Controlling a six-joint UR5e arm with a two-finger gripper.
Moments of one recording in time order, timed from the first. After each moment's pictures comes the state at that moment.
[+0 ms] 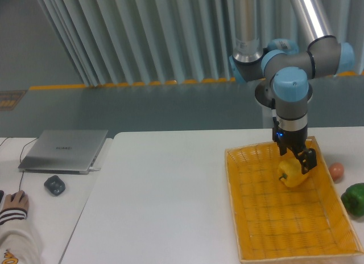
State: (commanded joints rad) arm 2.33 -1.75 -1.85 -1.12 1.66 1.14
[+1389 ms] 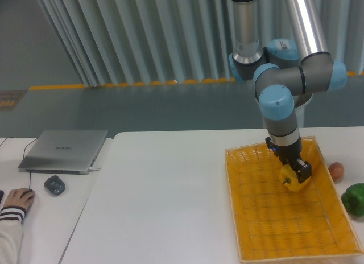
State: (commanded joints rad) arm 2.30 -1.80 -1.77 -1.13 1.74 1.11
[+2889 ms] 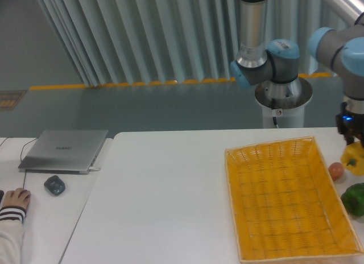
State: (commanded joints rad) arm 2.68 -1.79 -1.56 -1.30 1.64 1.60
